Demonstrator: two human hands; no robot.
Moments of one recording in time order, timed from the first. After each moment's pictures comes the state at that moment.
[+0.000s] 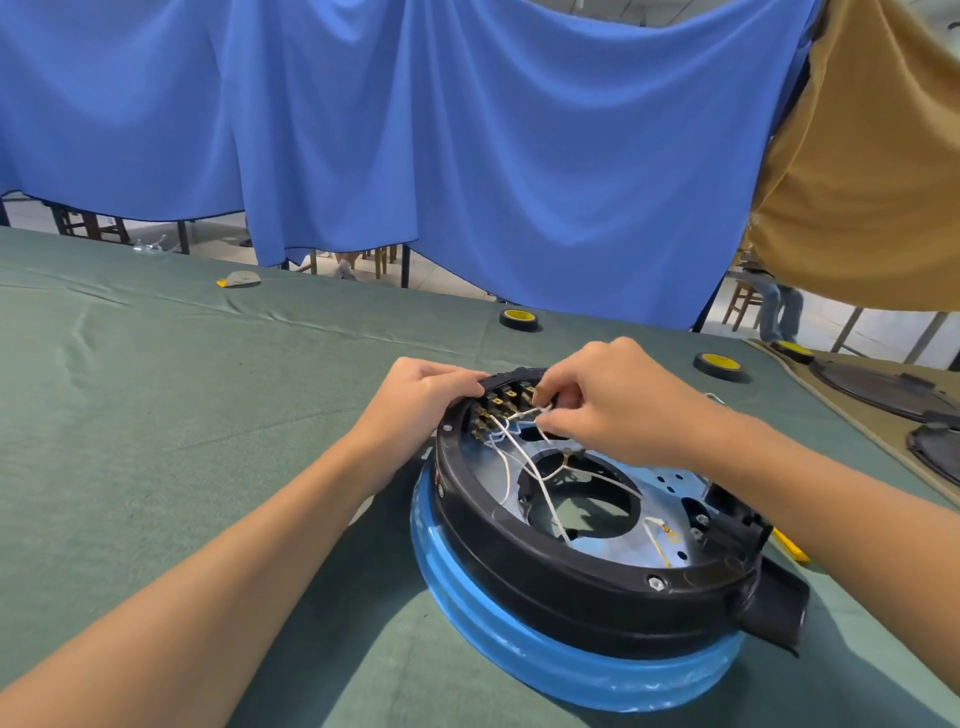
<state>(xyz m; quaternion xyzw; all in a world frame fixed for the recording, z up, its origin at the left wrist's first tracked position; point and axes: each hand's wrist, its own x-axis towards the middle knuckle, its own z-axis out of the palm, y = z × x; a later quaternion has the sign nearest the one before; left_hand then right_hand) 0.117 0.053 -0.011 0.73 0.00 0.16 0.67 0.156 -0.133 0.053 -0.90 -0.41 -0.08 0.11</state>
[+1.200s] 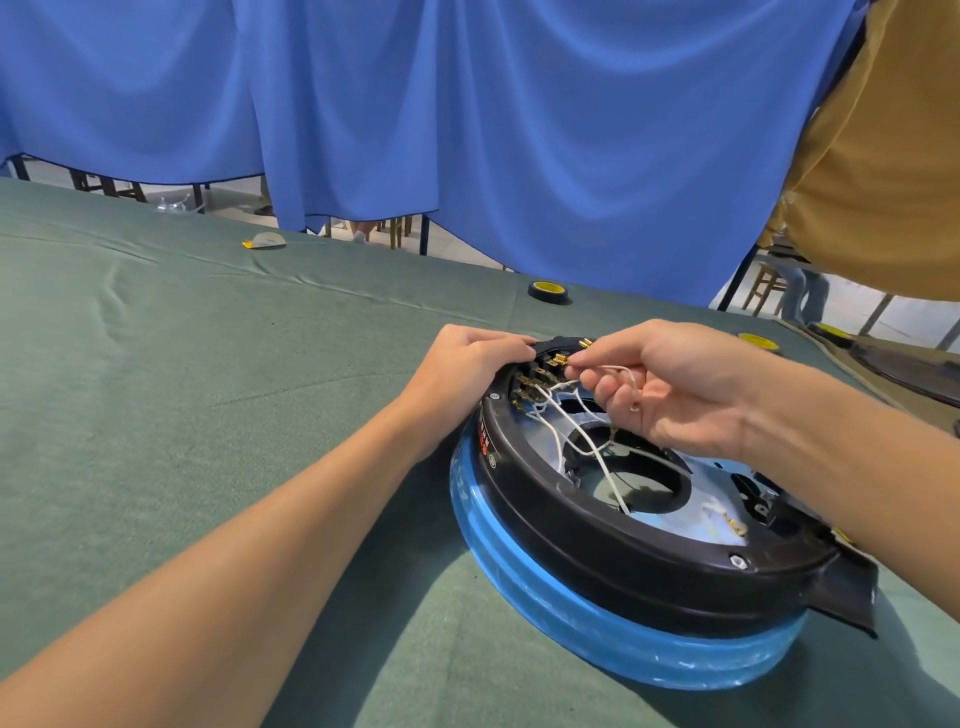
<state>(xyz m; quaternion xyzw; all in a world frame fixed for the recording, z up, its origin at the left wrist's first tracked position) 0.117 0.049 -0.014 0.72 0.02 0.15 0.68 0.138 -0.118 0.057 -0.70 -0.02 0.28 0.66</state>
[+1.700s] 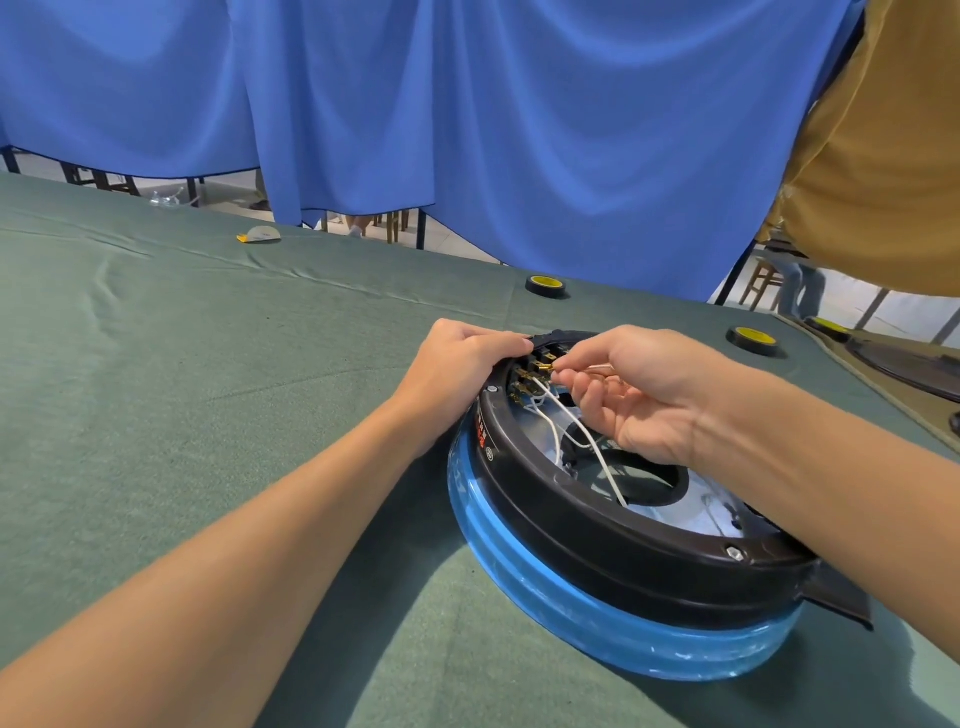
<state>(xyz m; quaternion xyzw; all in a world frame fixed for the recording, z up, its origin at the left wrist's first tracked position) 0.114 0.051 -0.015 0.72 0.03 0.16 0.67 0.131 -0.098 0.047 -0.68 0.05 0.24 0.69</state>
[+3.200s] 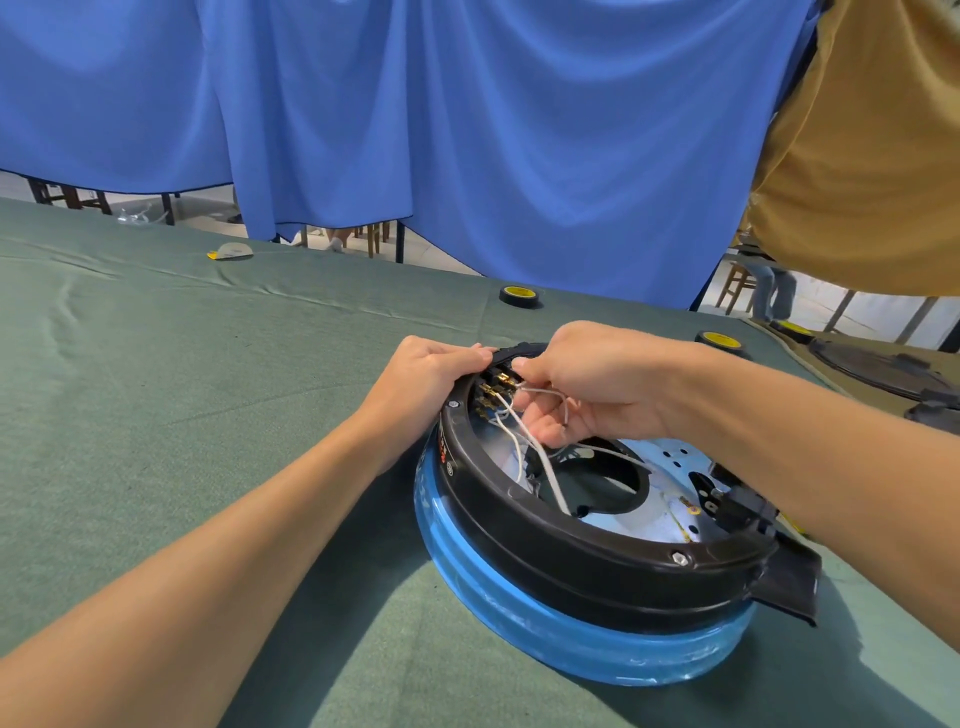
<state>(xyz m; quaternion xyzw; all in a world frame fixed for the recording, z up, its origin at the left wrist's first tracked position) 0.118 0.052 -0.018 0.72 0.02 0.15 0.67 0.140 -0.098 0.058 -0.82 -0.12 0.28 0.49</state>
